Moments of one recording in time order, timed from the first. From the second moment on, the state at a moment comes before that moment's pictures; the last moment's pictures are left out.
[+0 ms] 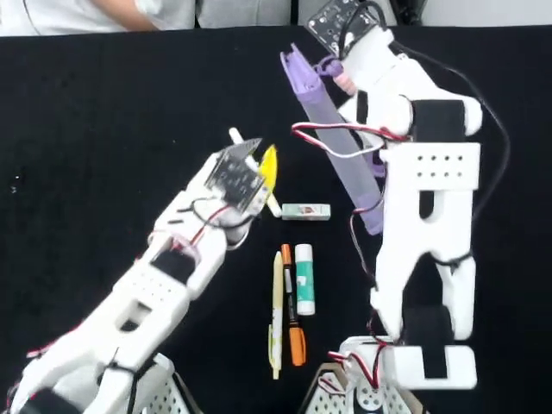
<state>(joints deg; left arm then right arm) 23.9 -38.2 66.9 -13.1 -14.2 -0.4 -6.5 -16.6 78.7 42.1</state>
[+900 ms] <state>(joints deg) 23.9 -51.8 81.8 -13.1 -14.2 13.5 14.8 -16.6 56.0 41.0</state>
